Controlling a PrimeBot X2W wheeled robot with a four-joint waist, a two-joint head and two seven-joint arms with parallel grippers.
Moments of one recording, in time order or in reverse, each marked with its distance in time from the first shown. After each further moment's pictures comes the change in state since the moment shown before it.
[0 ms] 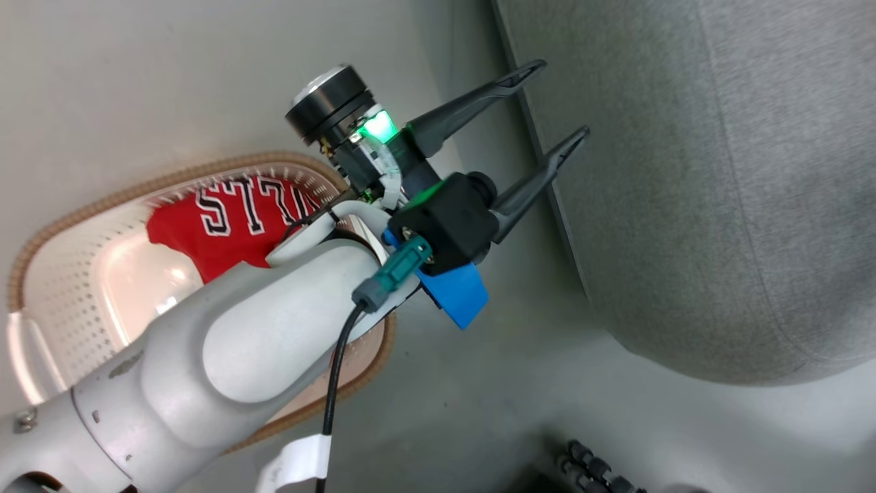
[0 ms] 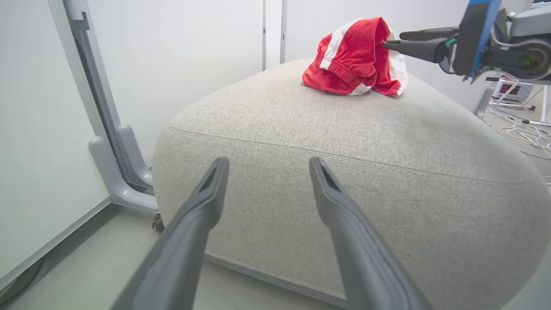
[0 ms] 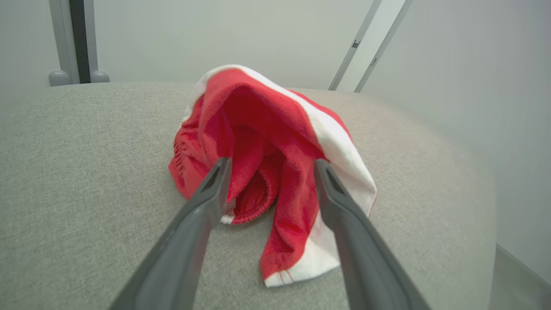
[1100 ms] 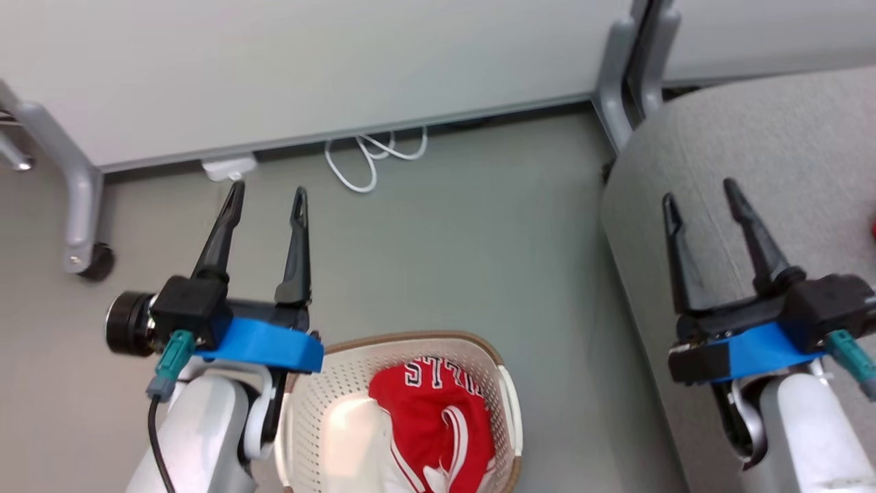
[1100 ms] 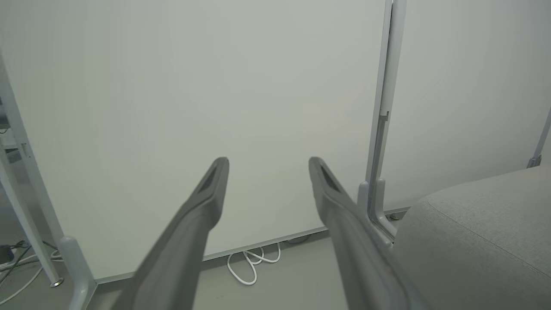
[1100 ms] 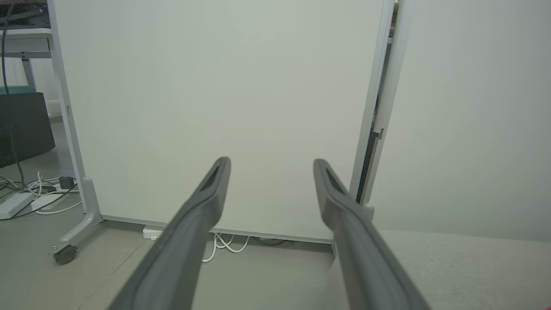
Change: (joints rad) left arm 0.672 -0.135 0.751 0.052 0.067 0.053 -0.108; right arm 0.352 0.072 0.581 -0.237 0.006 0.000 0.000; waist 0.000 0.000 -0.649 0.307
